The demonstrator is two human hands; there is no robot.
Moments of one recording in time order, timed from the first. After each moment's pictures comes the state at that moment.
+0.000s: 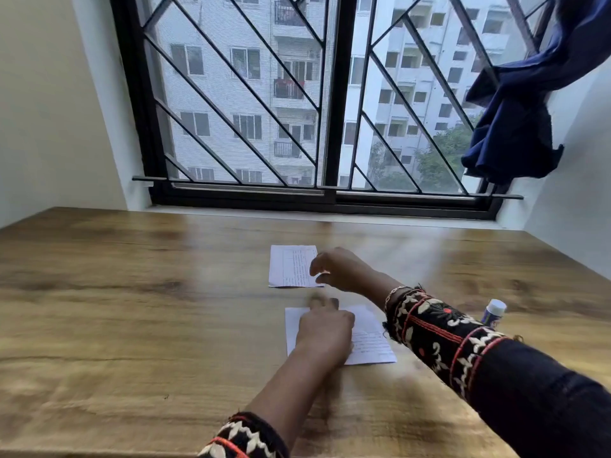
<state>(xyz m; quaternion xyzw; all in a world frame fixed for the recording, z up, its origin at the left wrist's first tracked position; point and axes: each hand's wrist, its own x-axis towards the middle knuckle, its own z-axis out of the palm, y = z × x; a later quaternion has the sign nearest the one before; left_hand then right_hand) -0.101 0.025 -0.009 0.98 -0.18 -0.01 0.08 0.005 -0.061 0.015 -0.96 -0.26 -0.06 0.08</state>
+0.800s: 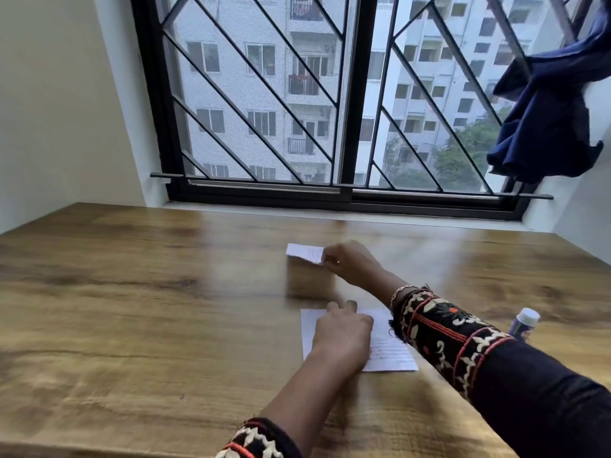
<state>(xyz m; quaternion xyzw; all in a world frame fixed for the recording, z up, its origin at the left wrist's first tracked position) -0.100 0.027 -0.008 0.98 -0.19 0.00 0.08 0.022 -0.049 0.013 -0.95 -0.24 -0.13 0.12</state>
